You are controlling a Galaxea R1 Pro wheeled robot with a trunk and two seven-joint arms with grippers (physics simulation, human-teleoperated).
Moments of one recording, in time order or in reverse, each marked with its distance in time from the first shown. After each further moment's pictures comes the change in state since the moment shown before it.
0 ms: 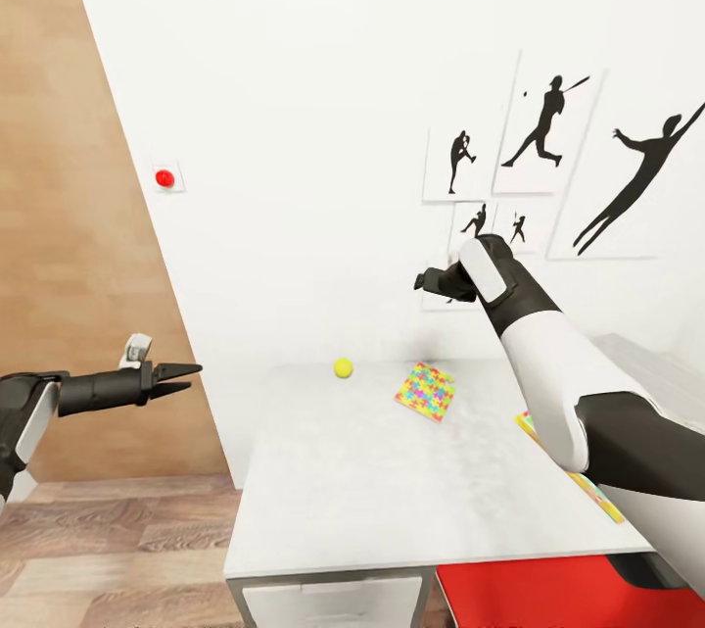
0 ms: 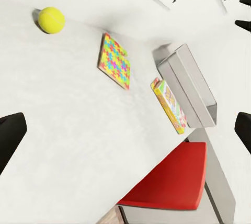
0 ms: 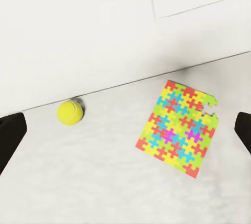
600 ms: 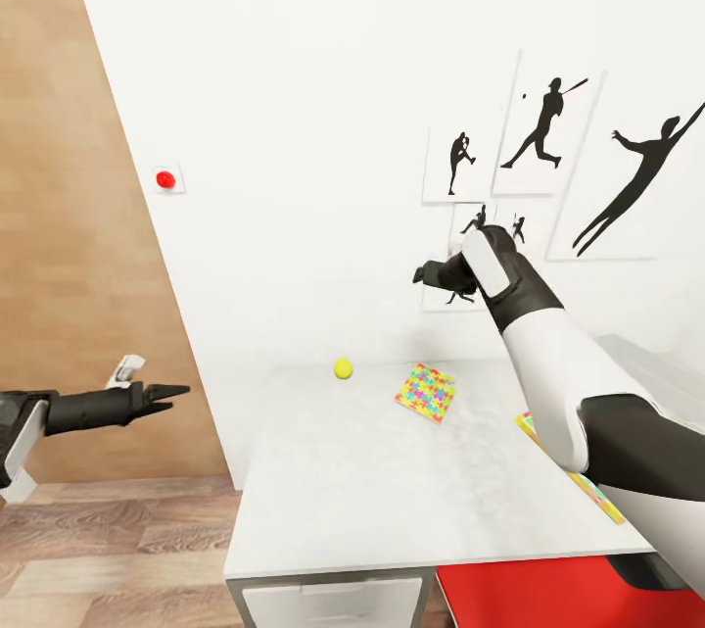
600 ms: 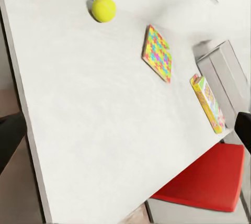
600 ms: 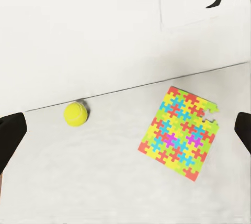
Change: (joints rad) left arm 0.012 0.036 -0.003 0.114 -0.048 -0.098 0.056; right arm 0.000 0.000 0.006 -0.067 -0.008 0.054 -0.010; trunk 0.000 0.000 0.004
